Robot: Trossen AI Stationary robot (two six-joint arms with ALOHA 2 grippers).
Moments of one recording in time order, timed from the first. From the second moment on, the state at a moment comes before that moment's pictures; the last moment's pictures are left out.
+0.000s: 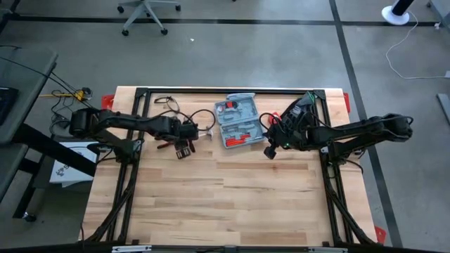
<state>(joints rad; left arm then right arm) 0.12 1.43 0.85 -0.84 -0.28 -0.23 0.01 1.19 0.61 -0.21 0.47 0.29</state>
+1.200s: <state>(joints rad) 0.20 1.70 0.91 0.11 -0.26 -0.01 -0.09 1.42 0.61 -0.02 0.44 0.25</state>
